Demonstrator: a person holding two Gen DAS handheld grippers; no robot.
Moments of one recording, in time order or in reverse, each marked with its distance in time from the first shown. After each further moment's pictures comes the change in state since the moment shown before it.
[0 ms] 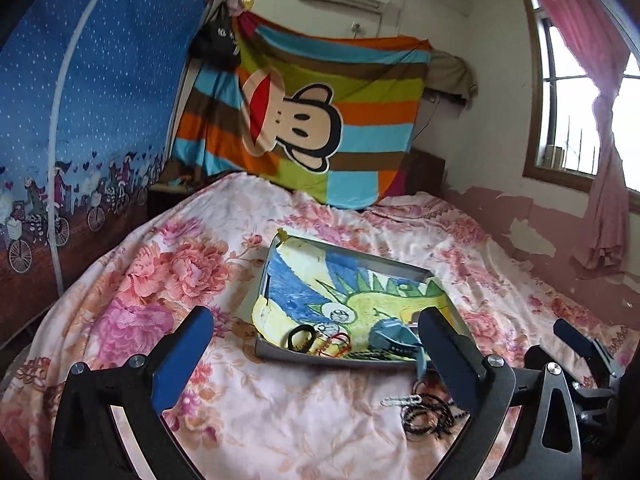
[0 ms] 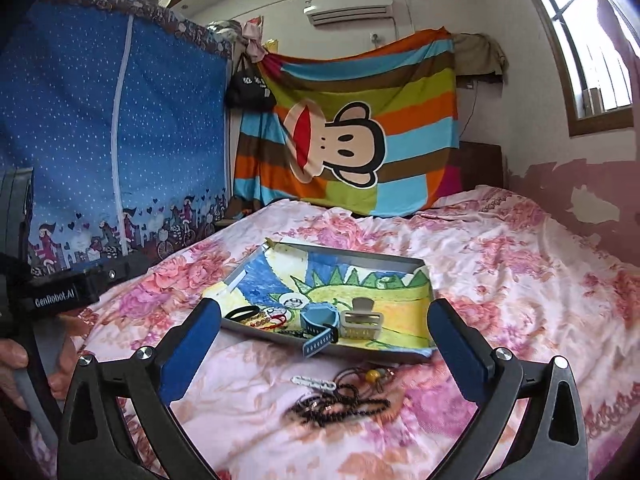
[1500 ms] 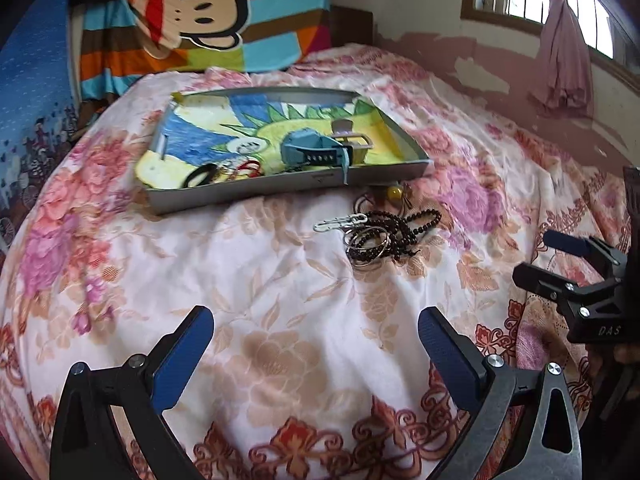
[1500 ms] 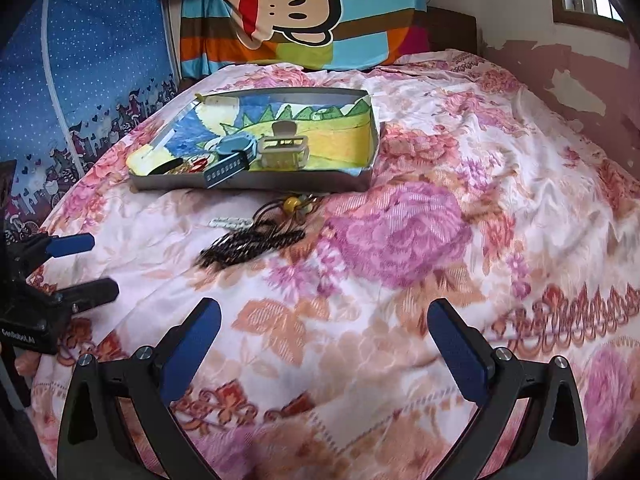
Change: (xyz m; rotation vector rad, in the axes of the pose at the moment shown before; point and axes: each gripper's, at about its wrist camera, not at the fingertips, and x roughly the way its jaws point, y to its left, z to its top) left arm 0.034 -0.065 -0.089 0.285 0.519 -0.153; right arm 0.057 -0.076 -0.069 0.077 0.527 -0.096
